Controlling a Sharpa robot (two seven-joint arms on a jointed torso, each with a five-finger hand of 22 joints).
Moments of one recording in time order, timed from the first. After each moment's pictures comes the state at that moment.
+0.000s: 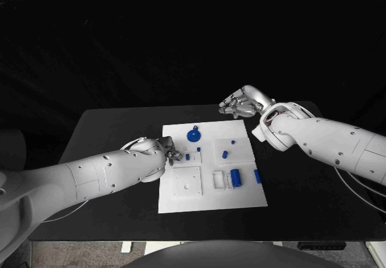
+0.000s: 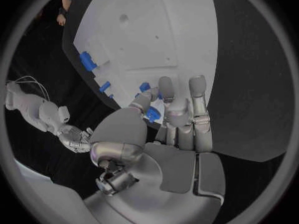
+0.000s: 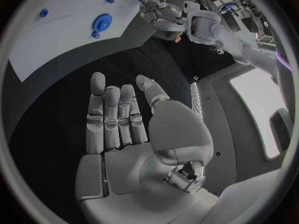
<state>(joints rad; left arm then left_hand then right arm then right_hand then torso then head) 1.14 -0.43 -0.24 1.12 -1.15 -0.24 -0.50 0.98 0.15 0.29 -0.26 0.57 0.78 0.07 0.82 0.50 1.31 -0.08 0.80 0.29 1.42 -0.13 1.22 0.79 0.05 1.31 -0.15 0.47 1.31 1.13 -0.72 0.04 1.24 -1.04 -0.44 0.17 1.17 0.00 0.12 -0.28 0.53 1.18 0.08 0.06 0.07 1.09 0.00 0.92 0.70 1.09 -0.03 1.05 0.82 0.08 1.28 -0.05 0.17 1.28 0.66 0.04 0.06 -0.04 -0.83</state>
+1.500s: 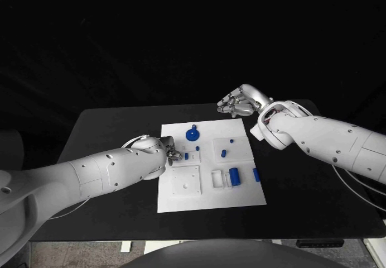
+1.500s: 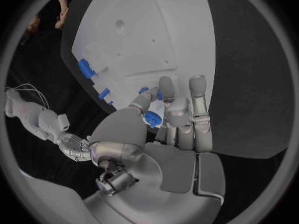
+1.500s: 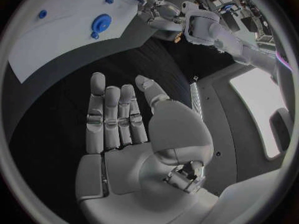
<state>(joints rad) 1.14 -0.40 -0.23 1.08 -1.19 -0.17 -0.50 0.98 0.14 0.29 -0.27 0.56 0.79 0.07 0.82 0.50 1.31 -0.08 0.80 0.29 1.42 -0.13 1.22 0.79 0.05 1.31 -0.15 0.47 1.31 1.13 -0.72 0.04 1.24 -1.04 -0.44 0.17 1.17 0.00 0.13 -0.28 0.54 1.18 0.08 0.06 0.07 1.09 0.00 0.92 0.70 1.09 -0.03 1.05 0.82 0.08 1.28 -0.05 0.17 1.29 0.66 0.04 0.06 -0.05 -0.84</state>
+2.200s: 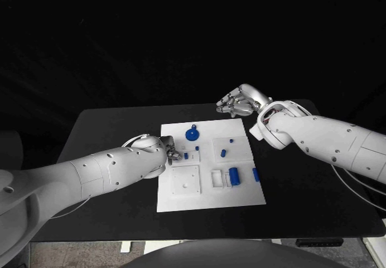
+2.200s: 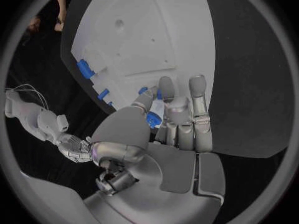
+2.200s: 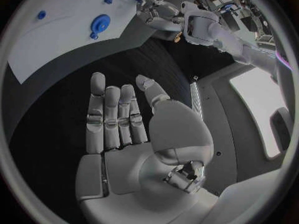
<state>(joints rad) 1.14 -0.38 -0.23 1.06 -1.19 -0.15 -0.50 1.06 0.15 0.19 -0.19 0.38 0.80 0.05 0.76 0.47 1.29 -0.07 0.80 0.29 1.41 -0.12 1.20 0.76 0.05 1.31 -0.15 0.46 1.31 1.13 -0.72 0.04 1.24 -1.03 -0.43 0.17 1.16 0.00 0.13 -0.28 0.54 1.18 0.08 0.06 0.07 1.09 0.00 0.92 0.70 1.09 -0.03 1.05 0.82 0.08 1.28 -0.05 0.17 1.29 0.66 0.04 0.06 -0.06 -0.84</state>
